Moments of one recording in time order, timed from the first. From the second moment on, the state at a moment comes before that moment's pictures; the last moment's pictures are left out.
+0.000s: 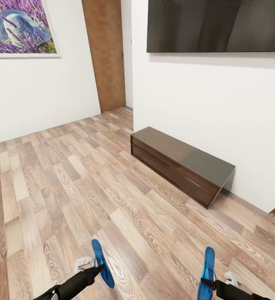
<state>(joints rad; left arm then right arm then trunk) -0.35 0.07 0.22 -0.46 0.24 0.11 -0.83 -0.48 -0.33 -0.14 -0.11 -0.28 0.14 0.80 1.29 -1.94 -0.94</state>
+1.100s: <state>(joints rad) -0.35 0.06 0.21 -0.42 0.24 0.08 -0.83 -0.48 -0.32 -0.14 -0.06 -0.28 0.13 0.80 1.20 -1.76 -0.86</state>
